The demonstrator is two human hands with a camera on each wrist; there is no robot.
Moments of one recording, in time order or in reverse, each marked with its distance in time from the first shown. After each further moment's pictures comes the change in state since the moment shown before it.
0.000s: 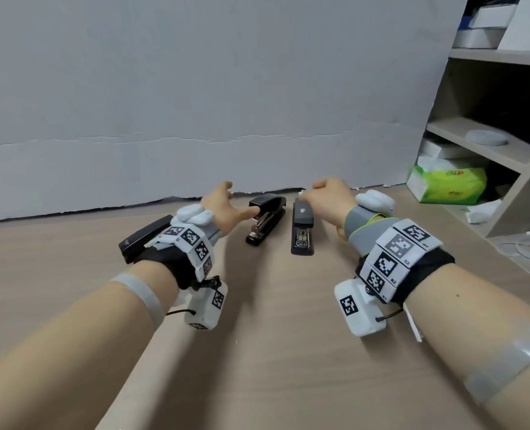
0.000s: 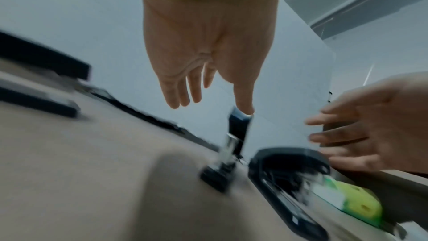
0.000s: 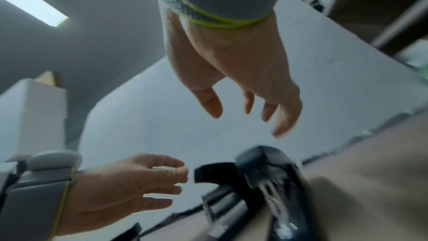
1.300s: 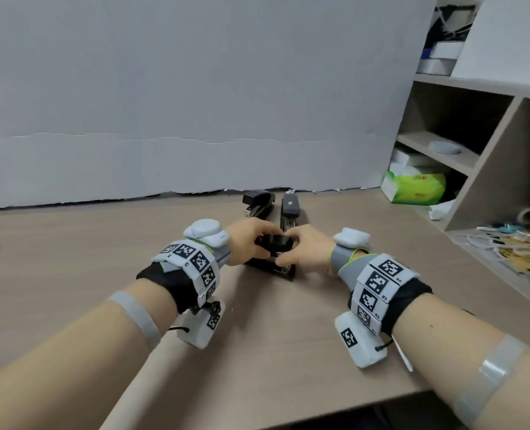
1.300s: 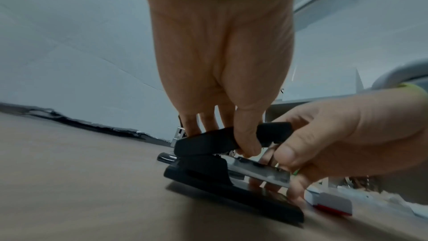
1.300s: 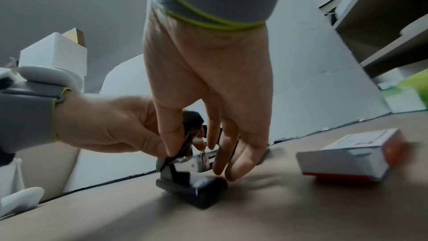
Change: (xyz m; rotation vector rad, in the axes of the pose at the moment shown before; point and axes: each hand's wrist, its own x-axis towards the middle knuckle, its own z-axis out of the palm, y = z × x) left_hand -0.090 0.027 0.002 0.165 -0.531 0.448; right_hand -0.087 0.038 0.011 -0.359 -0.367 -0.089
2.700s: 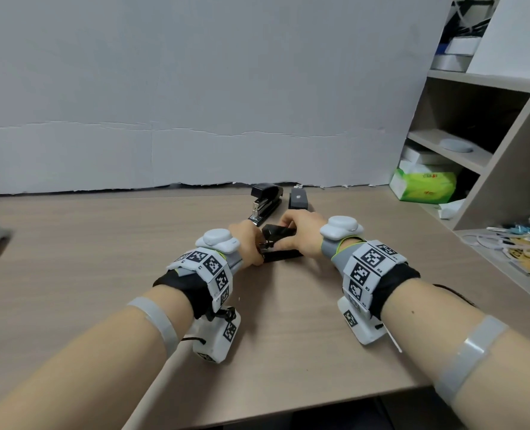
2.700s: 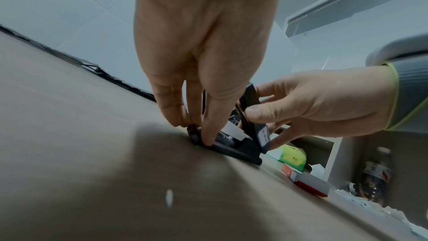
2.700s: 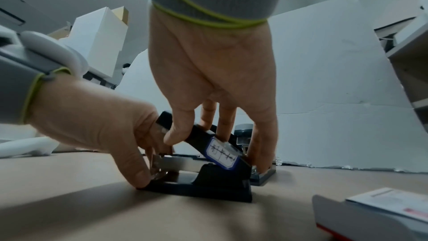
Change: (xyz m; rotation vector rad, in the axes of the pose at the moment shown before) left_hand -0.011 -0.002 0.022 0.177 0.113 -0.408; right_hand 0.025 -0.002 0.002 -0.315 0.065 -0.077
